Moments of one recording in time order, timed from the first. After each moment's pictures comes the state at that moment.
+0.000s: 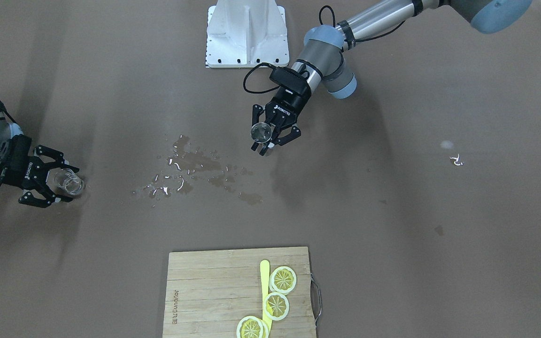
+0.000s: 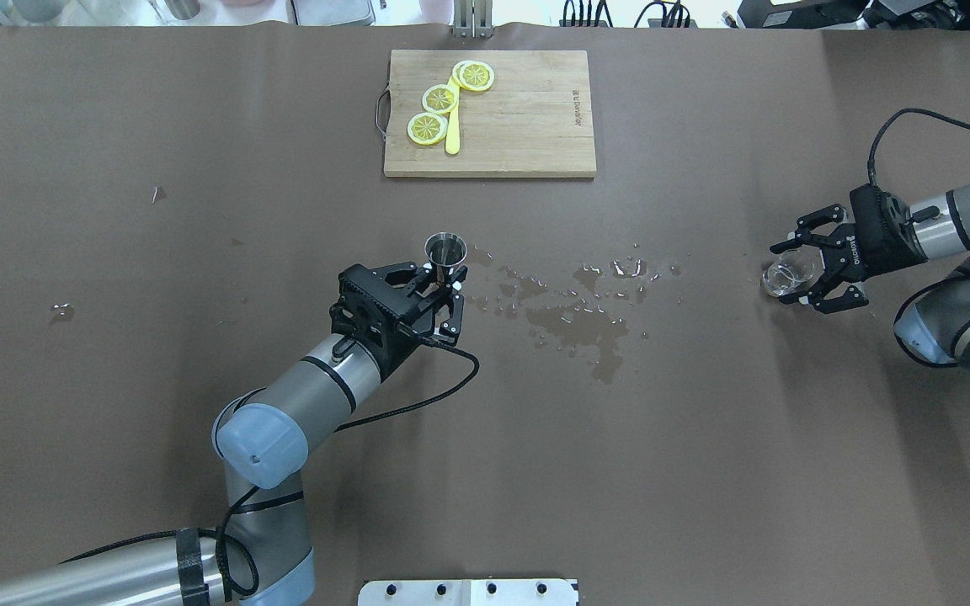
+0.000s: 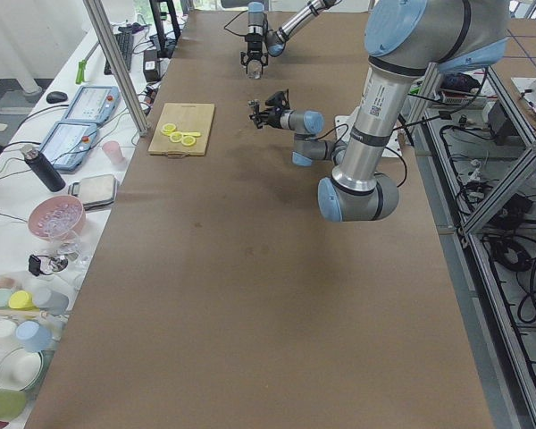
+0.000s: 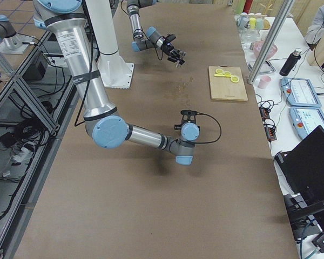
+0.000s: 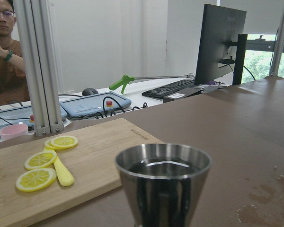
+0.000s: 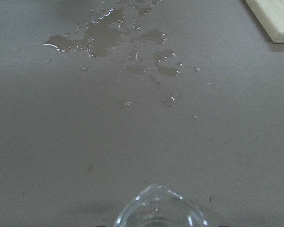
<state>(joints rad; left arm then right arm) -0.29 -2.15 -1.38 -2.95 -1.01 -0.52 0.99 -1.23 0.88 0.16 2.52 -0.16</state>
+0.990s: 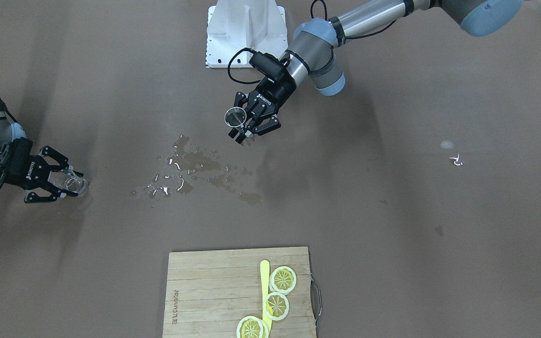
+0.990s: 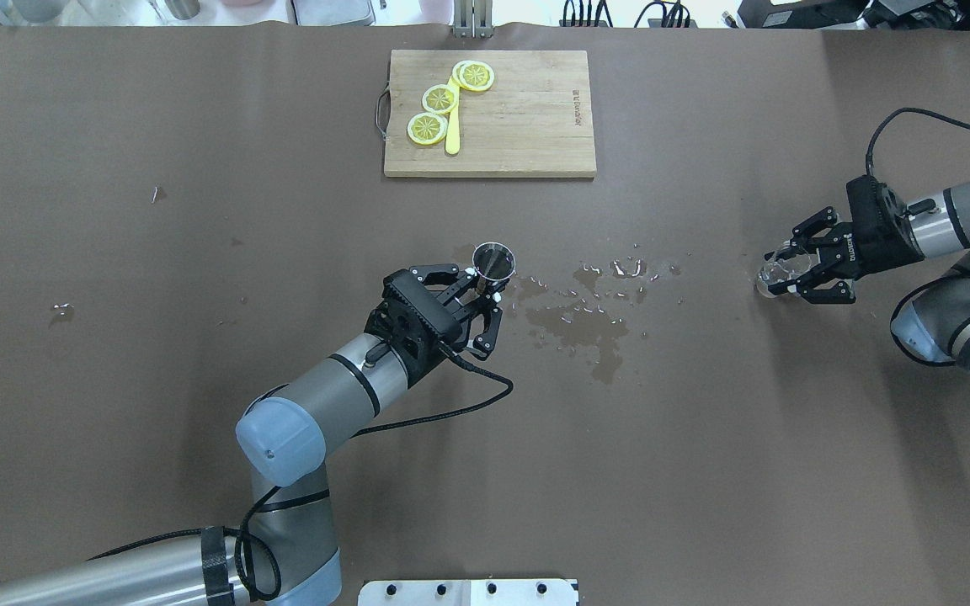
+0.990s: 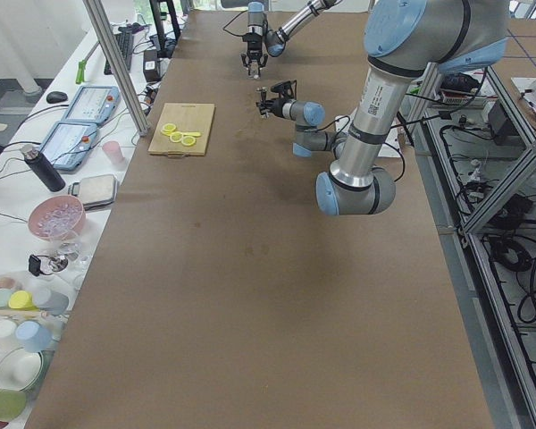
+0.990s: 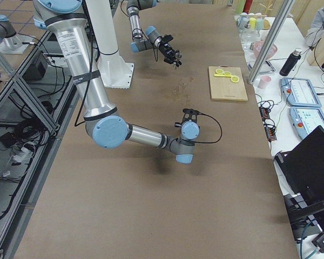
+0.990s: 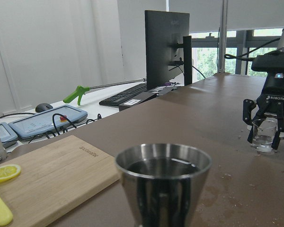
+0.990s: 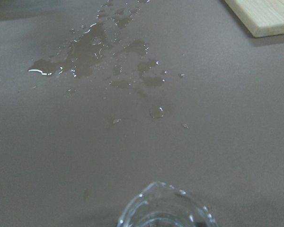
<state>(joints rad) -0.28 -2.21 -1.37 -2.98 -1.09 -0.32 0.99 -1.23 0.91 0.15 2.52 0.01</state>
